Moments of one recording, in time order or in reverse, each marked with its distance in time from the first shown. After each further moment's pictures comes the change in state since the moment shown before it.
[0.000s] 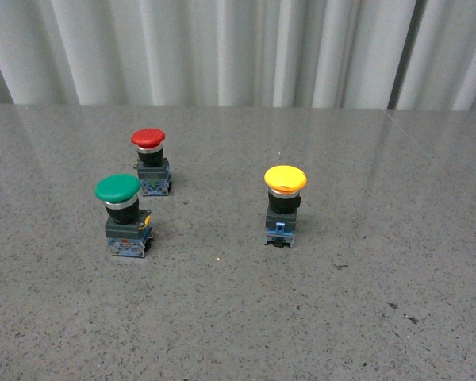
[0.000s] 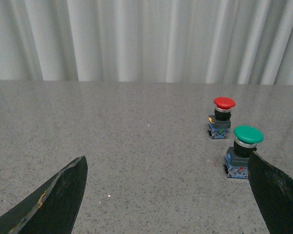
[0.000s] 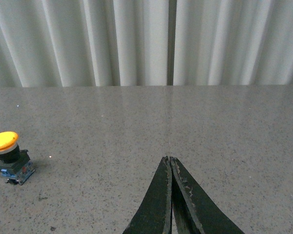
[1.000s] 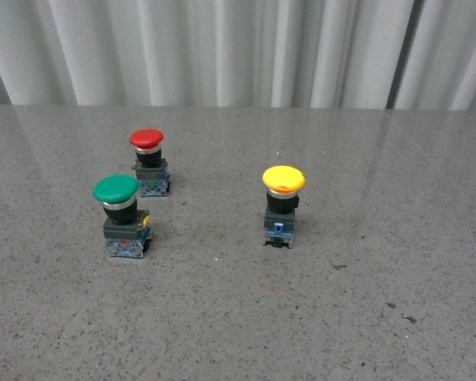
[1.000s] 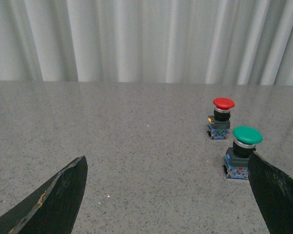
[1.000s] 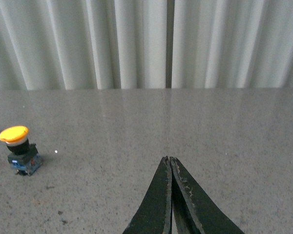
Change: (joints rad) left arm 0.000 0.000 0.000 0.000 0.000 0.000; right arm 0.000 -0.434 -0.027 -0.377 -0.001 0.000
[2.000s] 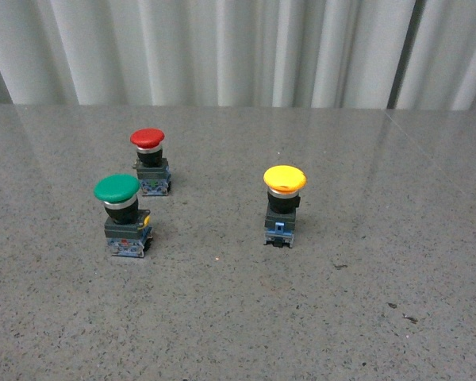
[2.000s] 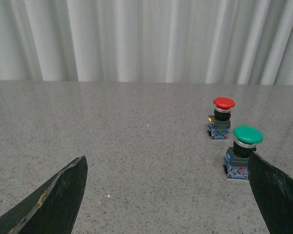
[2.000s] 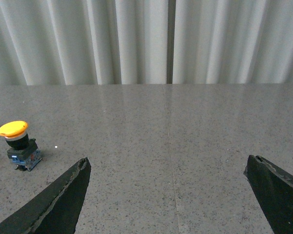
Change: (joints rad) left arm 0.000 0.000 0.000 0.000 0.000 0.000; right arm 0.000 0.000 -0.002 -0.020 0.001 0.000
